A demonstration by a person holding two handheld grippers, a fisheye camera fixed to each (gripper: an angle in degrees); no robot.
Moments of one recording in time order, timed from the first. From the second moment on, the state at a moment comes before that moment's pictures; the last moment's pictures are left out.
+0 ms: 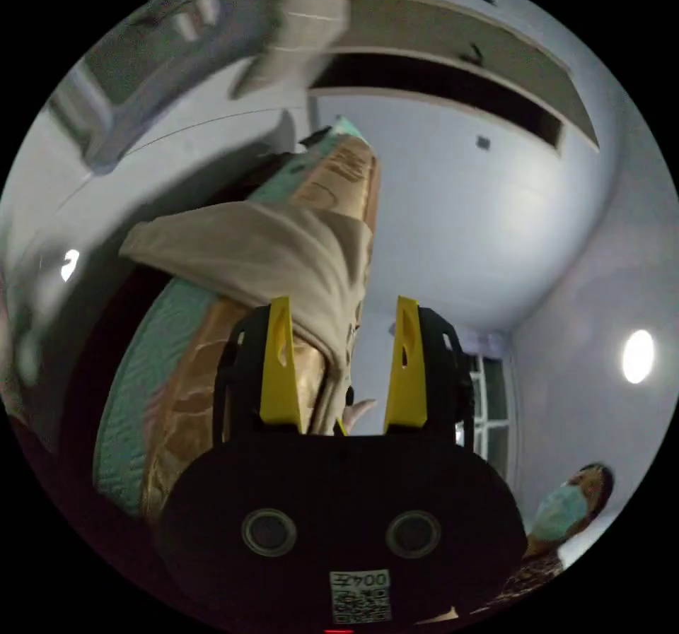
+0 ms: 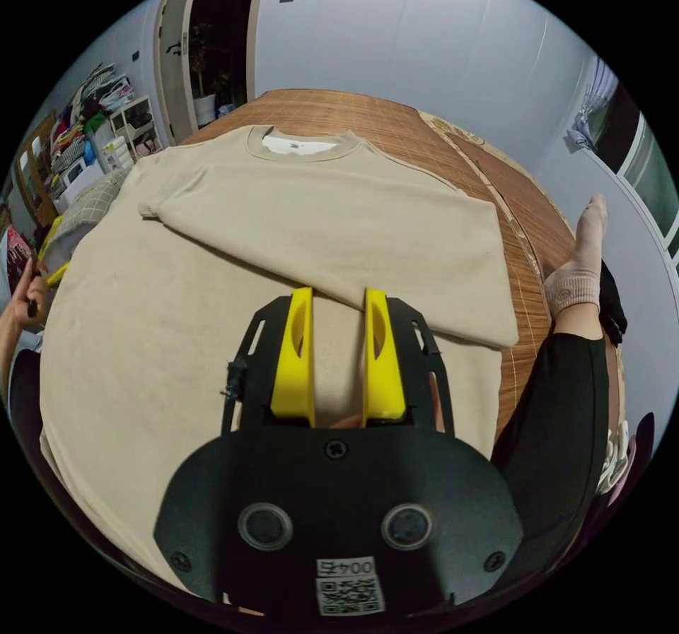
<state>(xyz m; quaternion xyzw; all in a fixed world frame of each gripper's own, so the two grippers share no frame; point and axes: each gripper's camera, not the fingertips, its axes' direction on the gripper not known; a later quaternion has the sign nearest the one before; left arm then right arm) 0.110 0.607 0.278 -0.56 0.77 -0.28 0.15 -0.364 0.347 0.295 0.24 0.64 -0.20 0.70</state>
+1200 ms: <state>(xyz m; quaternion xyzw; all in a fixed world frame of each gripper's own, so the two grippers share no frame) 0.085 0.517 0.218 -0.46 0.74 -0.24 0.43 -0.358 0.321 0.318 0.25 0.64 -0.20 0.70</state>
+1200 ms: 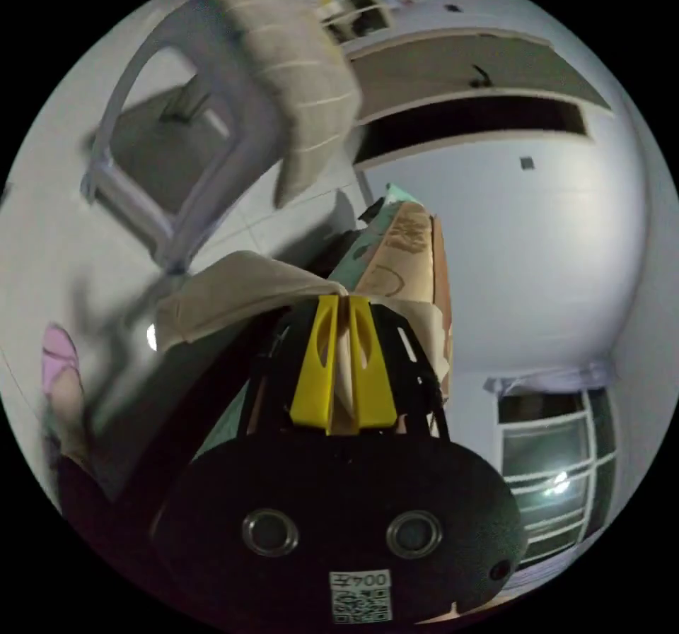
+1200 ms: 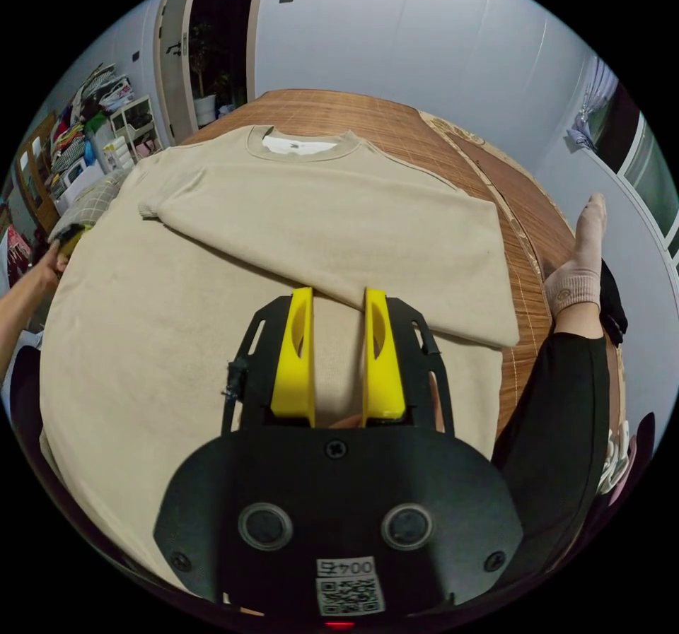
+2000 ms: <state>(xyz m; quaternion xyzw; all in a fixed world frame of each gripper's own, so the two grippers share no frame) -0.087 0.489 -0.415 0.05 0.76 0.34 0.56 -0.357 0.300 0.285 0.26 0.60 -0.20 0.73</state>
